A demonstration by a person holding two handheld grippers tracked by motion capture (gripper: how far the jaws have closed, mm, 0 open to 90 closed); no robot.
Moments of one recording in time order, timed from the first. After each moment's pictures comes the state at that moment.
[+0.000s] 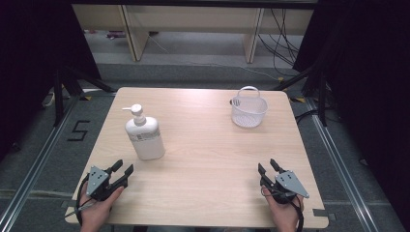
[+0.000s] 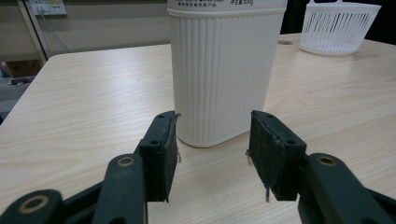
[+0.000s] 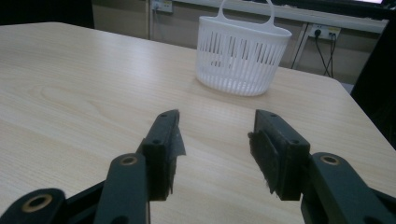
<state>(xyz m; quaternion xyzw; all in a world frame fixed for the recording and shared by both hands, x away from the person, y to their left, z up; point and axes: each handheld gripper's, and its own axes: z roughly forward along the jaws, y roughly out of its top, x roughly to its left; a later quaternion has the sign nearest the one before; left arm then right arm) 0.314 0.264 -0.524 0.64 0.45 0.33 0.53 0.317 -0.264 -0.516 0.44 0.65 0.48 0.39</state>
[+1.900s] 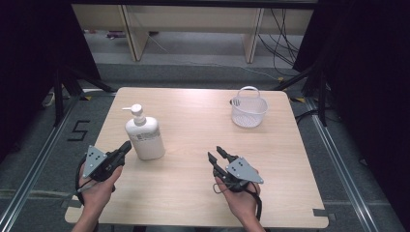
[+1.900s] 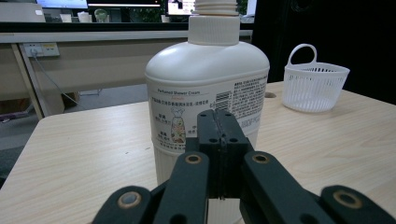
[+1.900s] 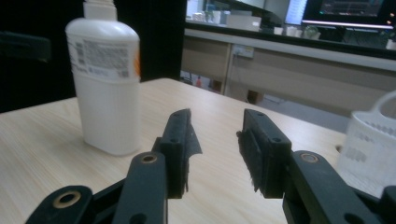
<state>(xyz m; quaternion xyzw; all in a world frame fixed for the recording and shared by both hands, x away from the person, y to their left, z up) 0.338 0.250 -0.462 0.62 0.42 0.34 0.57 0.329 -0.129 -0.460 0.32 0.68 0.58 0.32</state>
